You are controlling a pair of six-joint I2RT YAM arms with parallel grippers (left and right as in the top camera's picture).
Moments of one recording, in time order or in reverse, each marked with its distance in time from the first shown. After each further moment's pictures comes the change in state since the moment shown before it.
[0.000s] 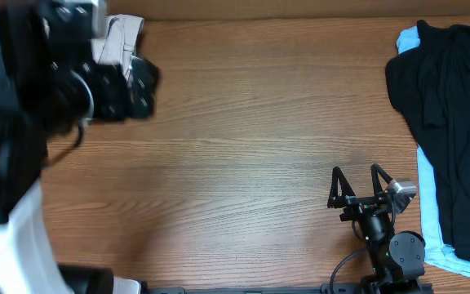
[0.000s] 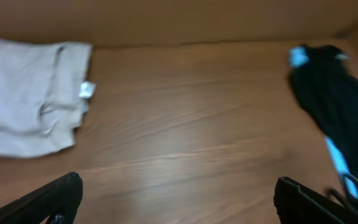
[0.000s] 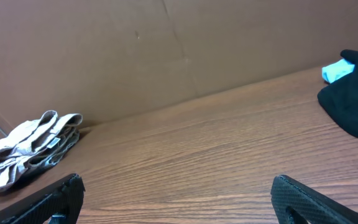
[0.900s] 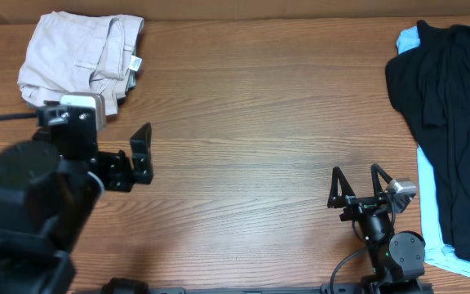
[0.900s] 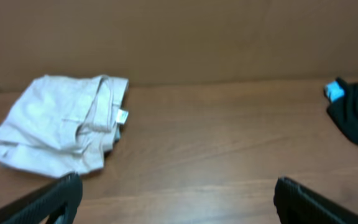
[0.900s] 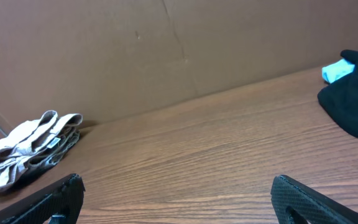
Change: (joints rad) left arm -0.045 -0.716 -1.178 0.744 -0.217 0.003; right arm 0.000 0.000 0.000 0.000 0.000 0.000
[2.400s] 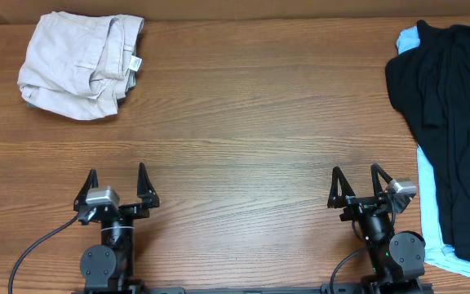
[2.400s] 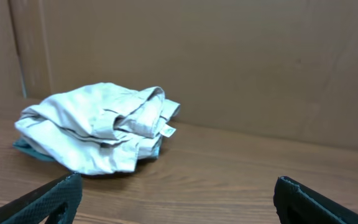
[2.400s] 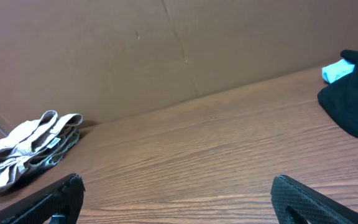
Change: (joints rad) left arm 0.187 -0.863 -1.397 1.009 -0.070 -0.048; right arm 0.000 0.000 0.000 -0.001 0.000 0.000
